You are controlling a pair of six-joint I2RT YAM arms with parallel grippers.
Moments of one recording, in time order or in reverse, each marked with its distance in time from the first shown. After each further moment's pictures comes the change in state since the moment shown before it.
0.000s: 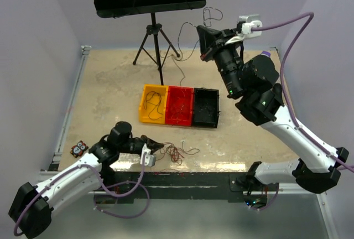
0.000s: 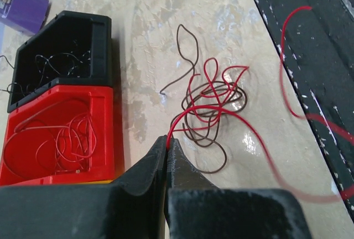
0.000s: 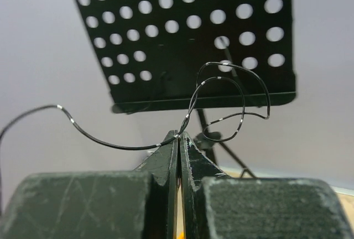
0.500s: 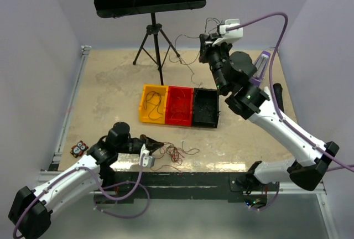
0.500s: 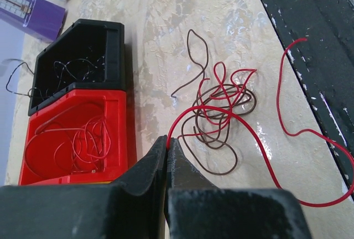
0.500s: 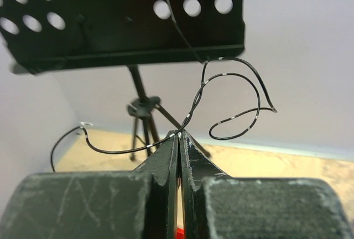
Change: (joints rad) left arm 0.000 -0.051 -0.004 -0.019 -0.009 0.034; right arm -0.111 0.058 -0.085 -0.027 0.080 -0.068
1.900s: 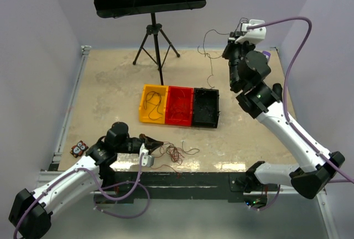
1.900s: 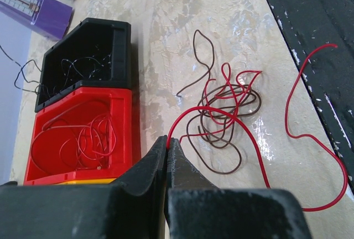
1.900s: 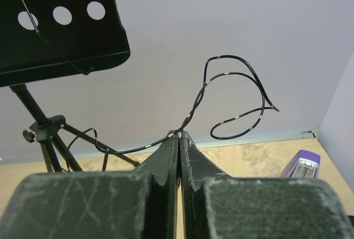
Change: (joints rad) left arm 0.014 -0.026 0.000 -0.001 0.000 -0.017; right arm -0.187 -0.071 -0.121 0.044 0.129 -0.070
